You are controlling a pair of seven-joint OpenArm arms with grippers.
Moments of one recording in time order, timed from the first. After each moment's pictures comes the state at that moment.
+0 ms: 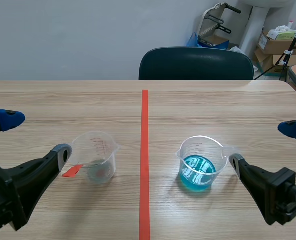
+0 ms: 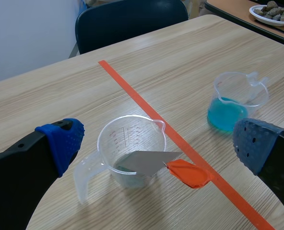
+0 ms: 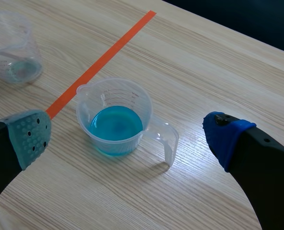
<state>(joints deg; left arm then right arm) 47.7 -32.4 -8.4 119.4 -21.3 -24.0 -9.4 -45.8 30.5 13.0 115.3 16.8 24.6 4.3</state>
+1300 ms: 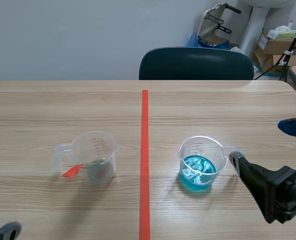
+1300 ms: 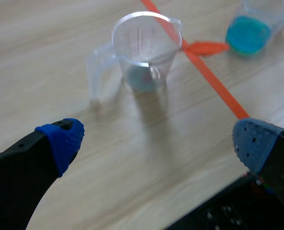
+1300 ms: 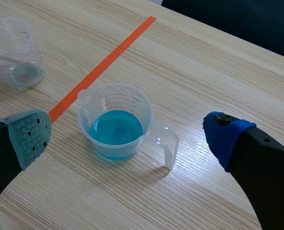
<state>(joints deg) 70.1 -32.4 -18.7 119.4 -21.6 -22.9 -10.0 -45.8 30.5 13.0 115.3 16.8 24.7 5.4</state>
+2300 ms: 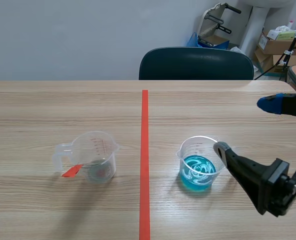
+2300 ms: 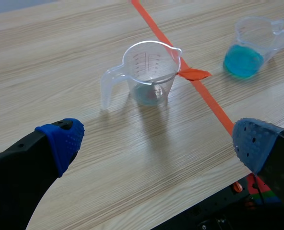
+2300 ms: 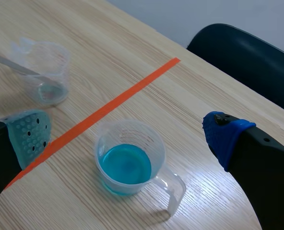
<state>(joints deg) 80.3 -26.7 -25.4 127.0 -21.8 -22.5 -17.4 -40.3 33.1 10.6 115.3 11.2 32.6 12.3</state>
